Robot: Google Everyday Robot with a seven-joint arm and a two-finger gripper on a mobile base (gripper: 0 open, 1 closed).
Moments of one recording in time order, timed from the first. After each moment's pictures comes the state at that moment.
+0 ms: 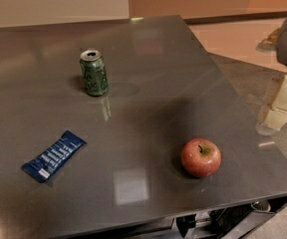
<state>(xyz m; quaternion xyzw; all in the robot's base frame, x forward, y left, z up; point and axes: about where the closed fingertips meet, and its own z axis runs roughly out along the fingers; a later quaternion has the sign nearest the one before) 0.438 -0.216 0.977 -0.60 0.78 -0.04 0.16</state>
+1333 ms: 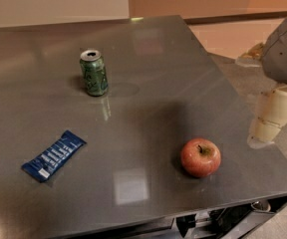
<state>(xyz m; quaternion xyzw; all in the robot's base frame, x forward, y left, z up) 0.427 -0.190 0.957 -0.65 0.74 0.02 0.17</state>
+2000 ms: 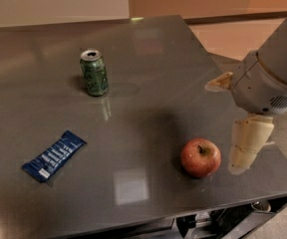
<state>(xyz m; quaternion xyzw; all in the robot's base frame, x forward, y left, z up) 0.406 -0.151 0.911 -0.71 0.68 0.07 0.15</state>
